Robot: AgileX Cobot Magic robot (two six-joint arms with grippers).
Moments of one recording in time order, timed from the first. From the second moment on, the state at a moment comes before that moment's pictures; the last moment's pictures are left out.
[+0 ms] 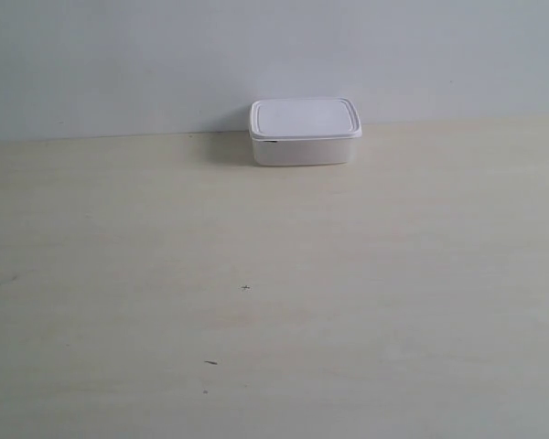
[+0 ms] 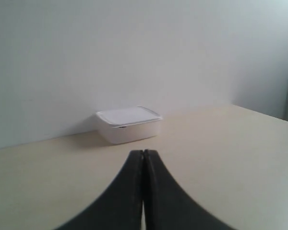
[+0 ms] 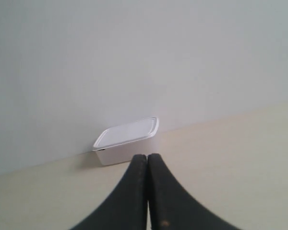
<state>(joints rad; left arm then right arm) -0.24 0.01 0.00 1.66 -0.17 -1.73 0.17 0.01 0.00 -0.26 0.07 0.55</state>
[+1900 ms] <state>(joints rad) 0.15 0.01 0.00 1.74 -0.11 -1.51 -0.06 0.01 0.00 -0.54 0.26 0.55</state>
